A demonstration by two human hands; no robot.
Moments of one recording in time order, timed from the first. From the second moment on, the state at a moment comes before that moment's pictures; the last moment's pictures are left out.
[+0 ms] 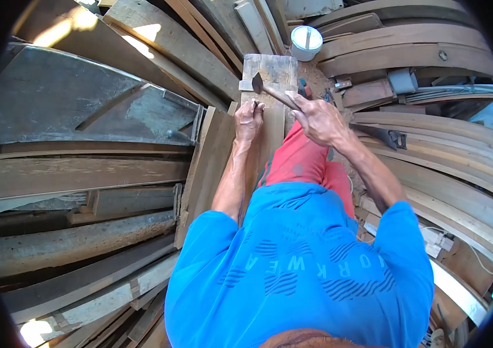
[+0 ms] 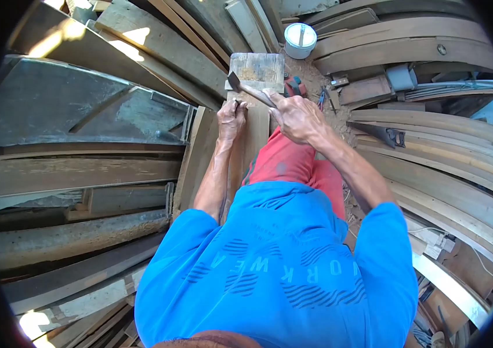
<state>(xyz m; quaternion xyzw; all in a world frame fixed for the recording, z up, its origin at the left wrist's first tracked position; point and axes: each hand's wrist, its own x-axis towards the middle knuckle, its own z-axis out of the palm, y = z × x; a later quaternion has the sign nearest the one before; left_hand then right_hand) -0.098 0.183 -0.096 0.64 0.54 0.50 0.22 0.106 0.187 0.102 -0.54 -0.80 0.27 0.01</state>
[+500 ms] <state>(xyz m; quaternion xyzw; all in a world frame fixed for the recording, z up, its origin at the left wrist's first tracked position) -0.122 0.228 -0.088 0.38 0.68 0.36 0.51 0.128 0.107 0.052 -0.57 -0.46 0.60 0.31</state>
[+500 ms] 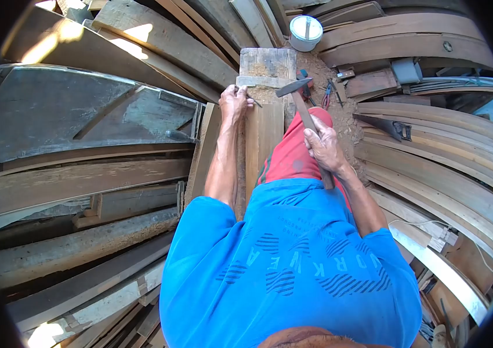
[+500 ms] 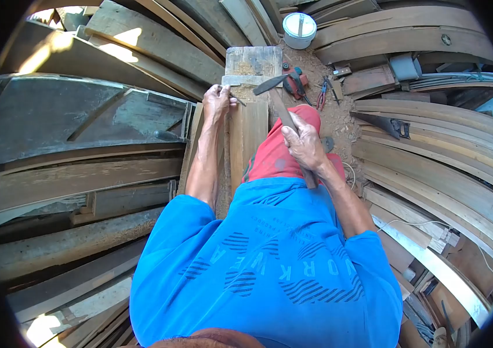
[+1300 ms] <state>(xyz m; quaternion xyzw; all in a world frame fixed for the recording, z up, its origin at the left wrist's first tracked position) -0.104 0.272 -0.054 0.71 0.48 0.20 0.48 0.147 0.132 0.091 -0.61 -0.50 0.49 0.37</state>
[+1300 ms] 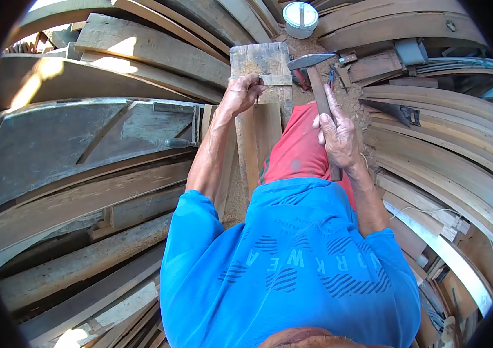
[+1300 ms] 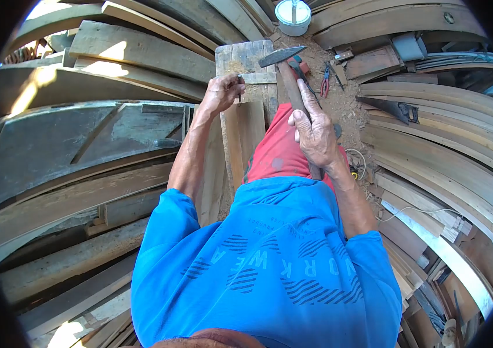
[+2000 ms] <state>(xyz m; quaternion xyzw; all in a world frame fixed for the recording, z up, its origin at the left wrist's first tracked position) -0.113 0.271 -0.081 0.69 0.55 0.12 0.45 0.151 0.164 0.091 -0.59 -0.49 0.53 0.37</state>
